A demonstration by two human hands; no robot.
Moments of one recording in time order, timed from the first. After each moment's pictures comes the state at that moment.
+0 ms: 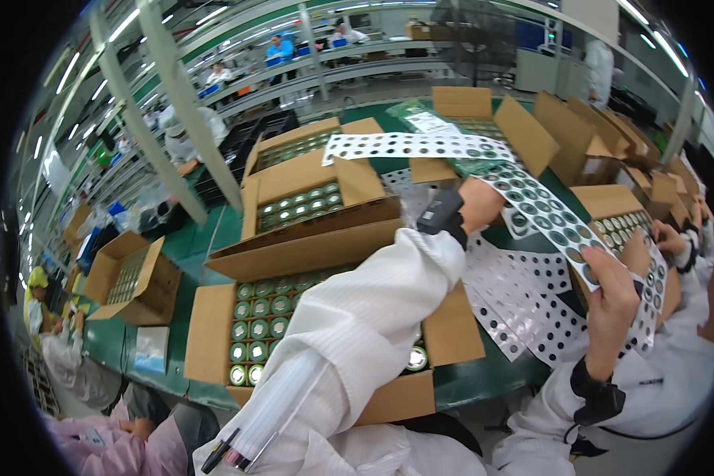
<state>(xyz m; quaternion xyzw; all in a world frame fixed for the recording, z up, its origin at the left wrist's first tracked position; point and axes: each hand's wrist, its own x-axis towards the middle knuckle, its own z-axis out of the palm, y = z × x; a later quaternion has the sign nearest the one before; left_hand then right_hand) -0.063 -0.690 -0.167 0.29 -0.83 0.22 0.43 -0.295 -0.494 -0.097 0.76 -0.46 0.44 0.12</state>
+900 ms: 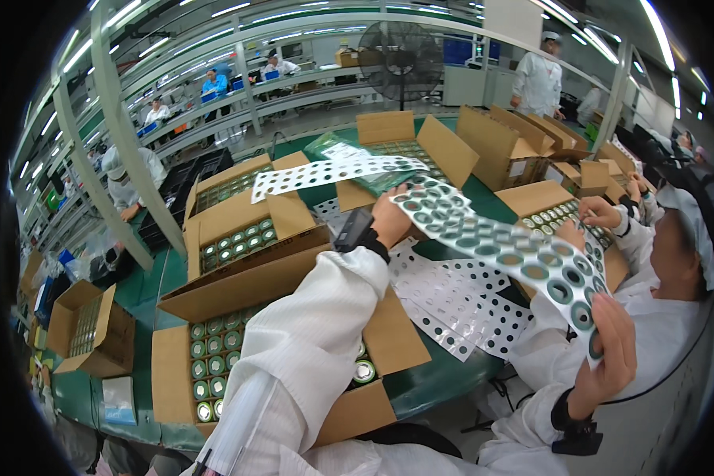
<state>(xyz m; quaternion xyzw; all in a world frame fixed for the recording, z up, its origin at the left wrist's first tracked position) -0.022 -0.705 -0.189 0.50 -0.80 0.15 0.28 -0.309 -0.405 -0.072 0.69 -0.43 0.50 0.28</state>
